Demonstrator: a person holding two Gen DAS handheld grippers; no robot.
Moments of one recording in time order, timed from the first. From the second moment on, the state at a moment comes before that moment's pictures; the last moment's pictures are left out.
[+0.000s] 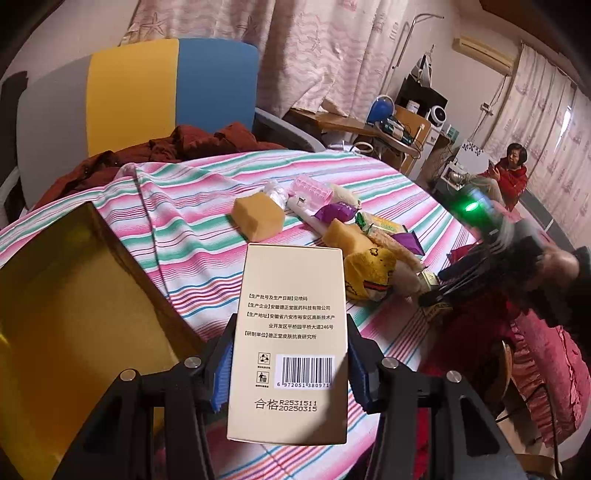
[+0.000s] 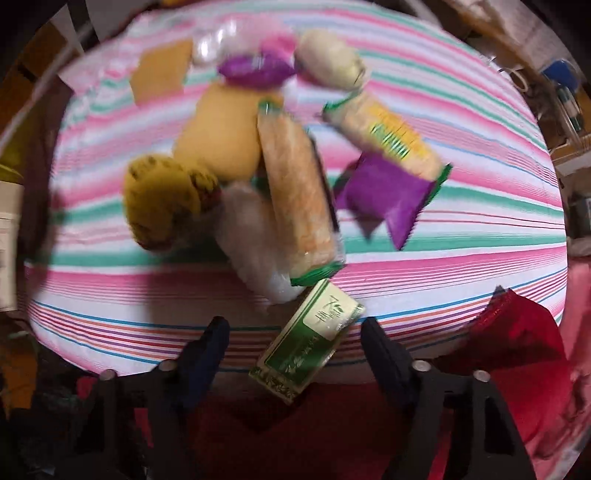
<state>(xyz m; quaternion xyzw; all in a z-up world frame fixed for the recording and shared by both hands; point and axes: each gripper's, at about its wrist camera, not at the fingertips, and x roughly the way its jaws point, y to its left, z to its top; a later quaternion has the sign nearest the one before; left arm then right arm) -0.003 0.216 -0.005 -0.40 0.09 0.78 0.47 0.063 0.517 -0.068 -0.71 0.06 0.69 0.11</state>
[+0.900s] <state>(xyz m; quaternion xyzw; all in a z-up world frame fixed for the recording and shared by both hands) -0.039 0.045 -0.001 -0.40 -0.03 0.89 0.21 0.003 0.340 0.060 -0.44 0.06 0.89 -0.06</state>
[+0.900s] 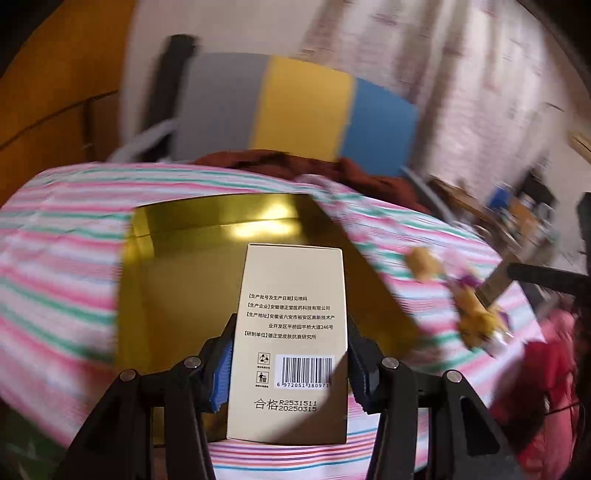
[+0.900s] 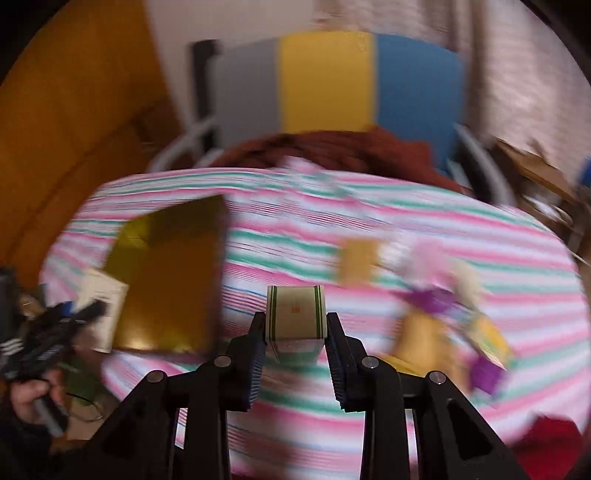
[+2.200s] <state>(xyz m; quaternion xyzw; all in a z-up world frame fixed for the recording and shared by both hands) -0.019 0.022 0.006 -0.36 -0.01 0.93 0.10 0.015 0.231 0.047 -0.28 -0.03 0.96 0.00</state>
